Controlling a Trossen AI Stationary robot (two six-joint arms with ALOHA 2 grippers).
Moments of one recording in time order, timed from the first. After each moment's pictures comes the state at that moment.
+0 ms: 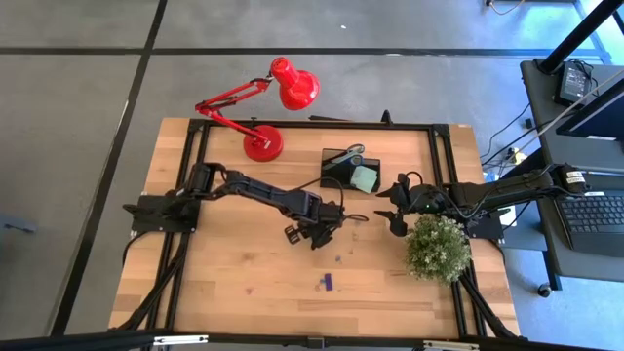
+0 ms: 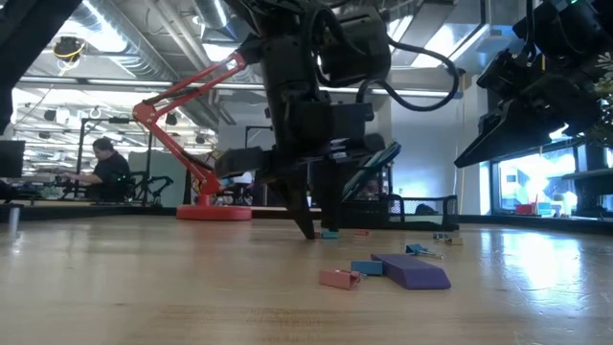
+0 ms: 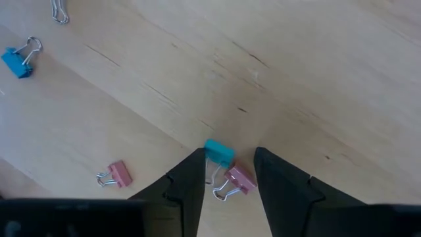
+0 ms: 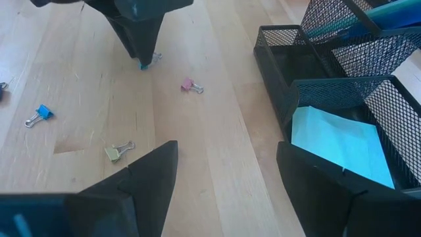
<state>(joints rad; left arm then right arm) -0.07 2.18 1.56 -0.72 -0.11 0.97 0.07 0.80 0.25 -0.05 0.23 0.13</state>
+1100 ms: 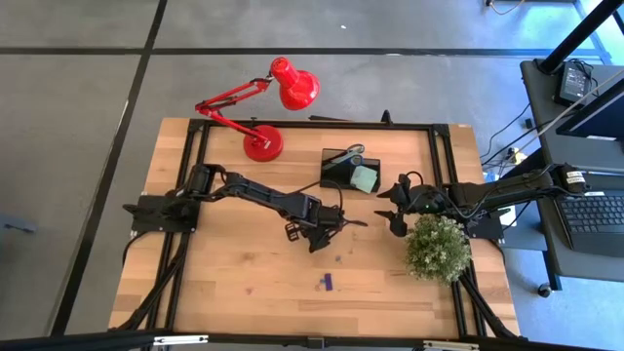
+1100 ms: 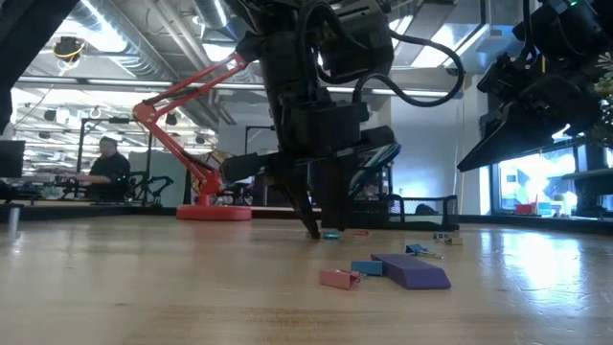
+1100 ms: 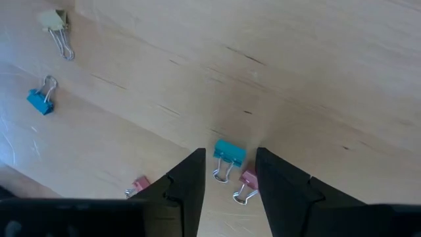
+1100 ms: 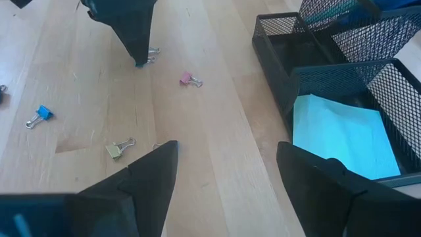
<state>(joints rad) -0.08 2.17 1.55 -0.66 -0.16 1.14 0.07 0.80 0.25 -0.07 0.23 0.18</state>
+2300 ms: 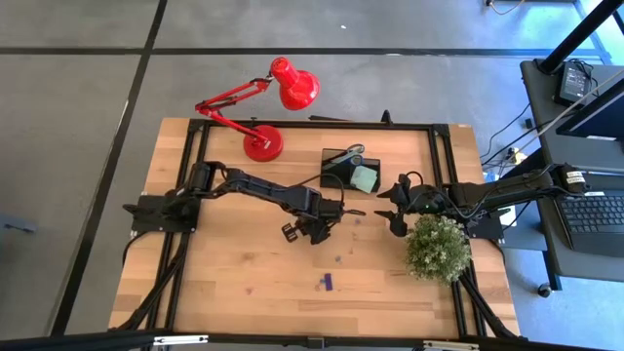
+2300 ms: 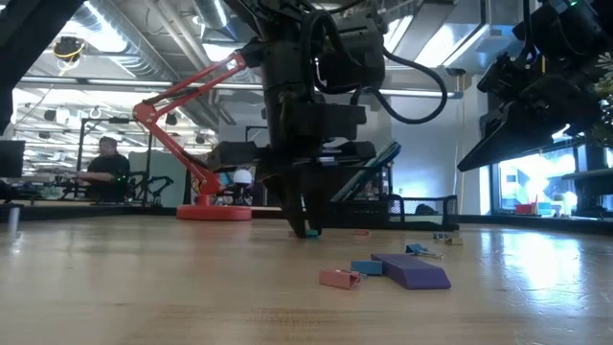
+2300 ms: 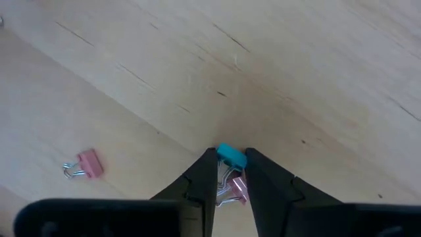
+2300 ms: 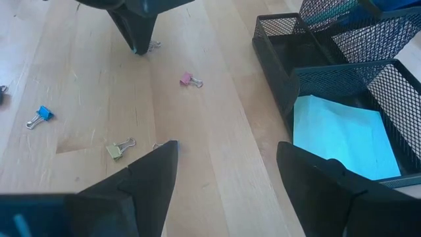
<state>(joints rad) -0.05 2.19 1.56 -0.79 0.01 0.93 0.07 0.80 0.25 -0.07 0.23 0.18</state>
